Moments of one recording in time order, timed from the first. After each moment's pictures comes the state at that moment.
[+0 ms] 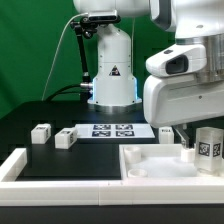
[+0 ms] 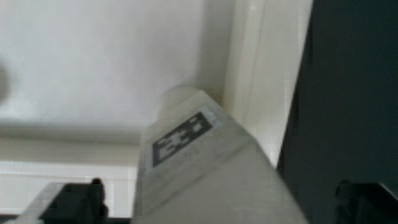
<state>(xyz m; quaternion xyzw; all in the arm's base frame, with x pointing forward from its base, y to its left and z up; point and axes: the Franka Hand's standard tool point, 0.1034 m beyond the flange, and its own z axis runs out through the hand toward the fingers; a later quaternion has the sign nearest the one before) 0.624 0.124 0.077 -0.99 -0.10 0.00 0.06</state>
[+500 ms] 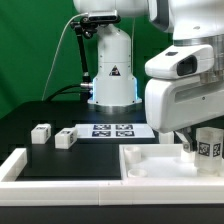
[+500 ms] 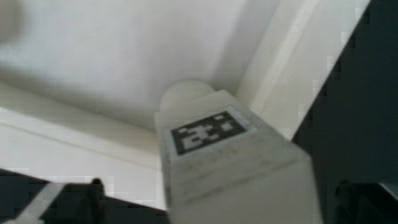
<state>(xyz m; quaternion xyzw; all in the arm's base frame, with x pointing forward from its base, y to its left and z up) 0.625 0.121 0.077 -0.98 -0.21 -0.01 0.07</state>
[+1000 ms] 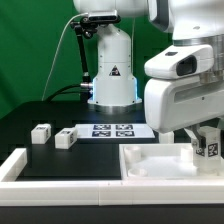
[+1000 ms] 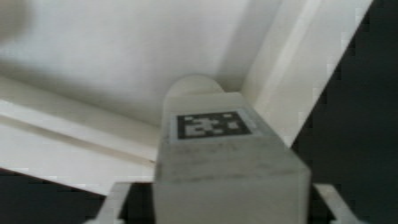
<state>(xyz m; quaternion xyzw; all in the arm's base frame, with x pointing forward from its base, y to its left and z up) 0.625 0.118 0.076 -0.98 -0.19 -0.01 0.06</state>
